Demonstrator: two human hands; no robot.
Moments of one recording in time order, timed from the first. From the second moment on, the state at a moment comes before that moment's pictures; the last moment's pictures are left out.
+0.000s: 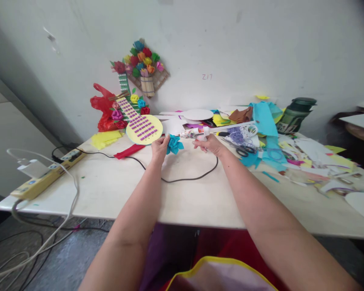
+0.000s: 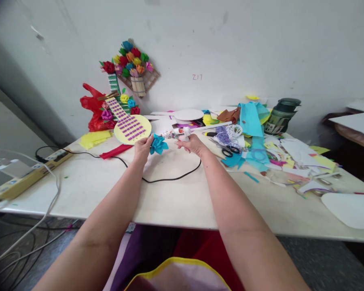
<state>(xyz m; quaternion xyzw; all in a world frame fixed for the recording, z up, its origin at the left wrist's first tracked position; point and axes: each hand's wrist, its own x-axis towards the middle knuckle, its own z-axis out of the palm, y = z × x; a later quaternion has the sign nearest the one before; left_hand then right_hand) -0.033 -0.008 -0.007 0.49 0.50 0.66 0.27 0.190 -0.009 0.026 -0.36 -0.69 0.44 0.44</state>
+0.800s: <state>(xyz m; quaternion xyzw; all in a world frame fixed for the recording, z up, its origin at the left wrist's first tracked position) -0.032 -0.011 -0.005 0.50 0.53 0.65 0.24 0.183 -0.013 0.033 -0.44 -0.72 0.36 0.40</state>
